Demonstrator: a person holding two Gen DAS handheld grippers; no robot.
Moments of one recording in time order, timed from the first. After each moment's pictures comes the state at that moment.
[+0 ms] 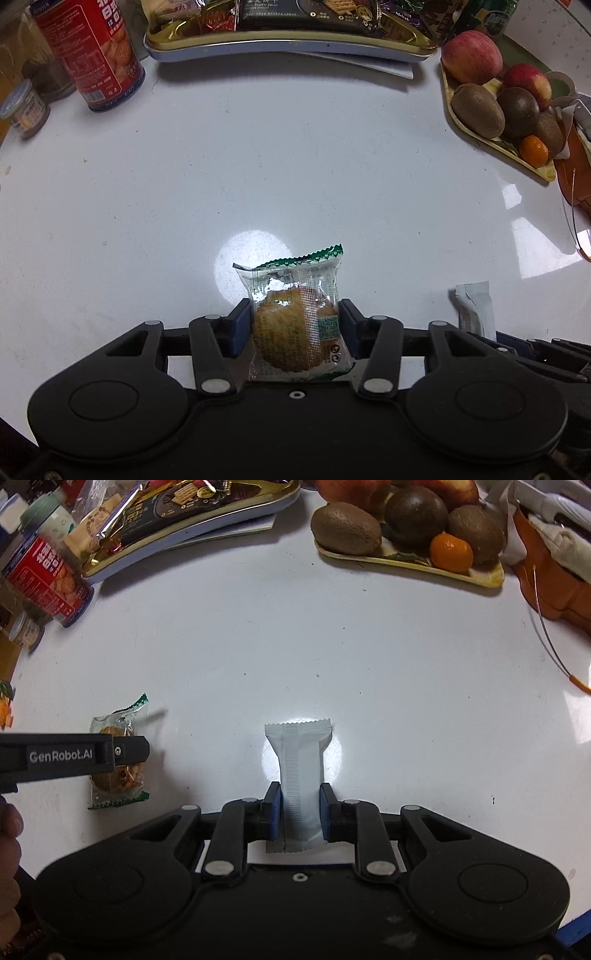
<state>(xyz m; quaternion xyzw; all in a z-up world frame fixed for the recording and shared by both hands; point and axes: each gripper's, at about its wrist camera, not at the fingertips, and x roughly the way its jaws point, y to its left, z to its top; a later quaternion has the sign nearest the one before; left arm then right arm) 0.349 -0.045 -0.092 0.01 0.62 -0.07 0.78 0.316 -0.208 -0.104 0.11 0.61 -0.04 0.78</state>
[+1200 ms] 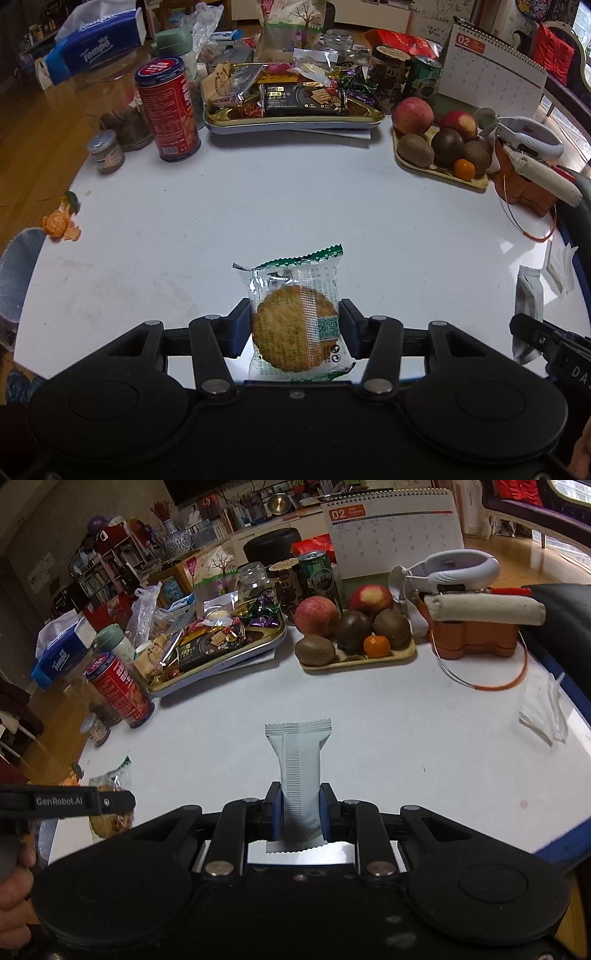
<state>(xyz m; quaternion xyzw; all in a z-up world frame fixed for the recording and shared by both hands) 0.201 -0.012 0.008 0.02 0.50 -0.08 0.86 0.156 -0.208 -0.002 0.17 0.41 -0.07 0.89</state>
